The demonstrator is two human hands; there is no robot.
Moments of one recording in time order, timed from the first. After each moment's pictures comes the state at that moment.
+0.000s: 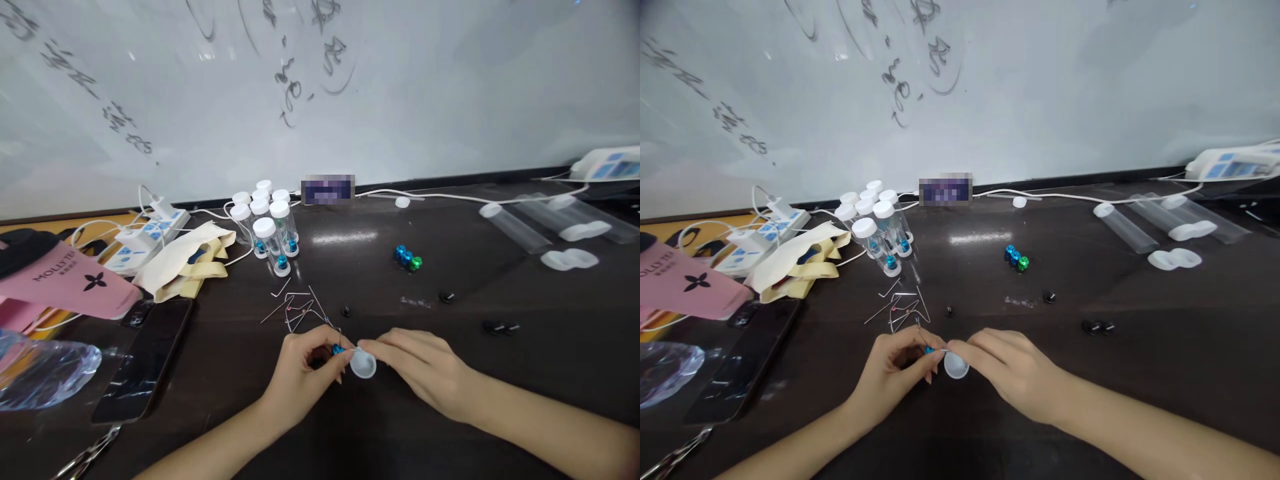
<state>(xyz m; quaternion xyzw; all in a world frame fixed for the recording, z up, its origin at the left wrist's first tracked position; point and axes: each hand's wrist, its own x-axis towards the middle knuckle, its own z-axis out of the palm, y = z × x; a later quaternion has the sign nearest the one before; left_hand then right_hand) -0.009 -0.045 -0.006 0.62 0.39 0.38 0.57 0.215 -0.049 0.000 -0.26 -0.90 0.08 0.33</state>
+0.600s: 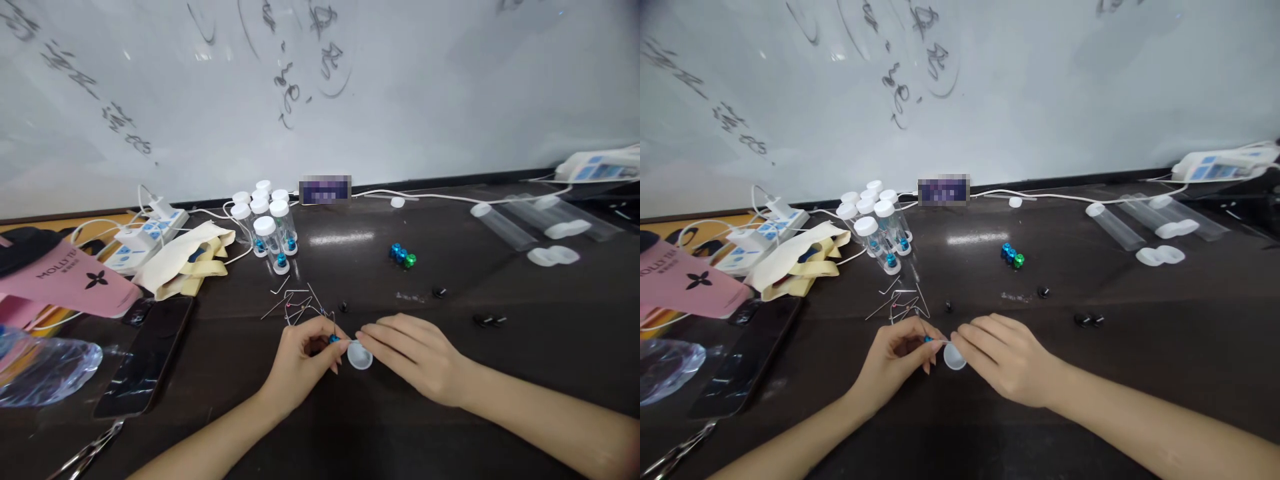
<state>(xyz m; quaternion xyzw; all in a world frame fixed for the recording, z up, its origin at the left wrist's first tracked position) -0.010 -0.043 -0.005 0.60 0.39 0.38 0.58 0.215 -0.050 0.002 -0.26 -0.91 -0.14 0.30</state>
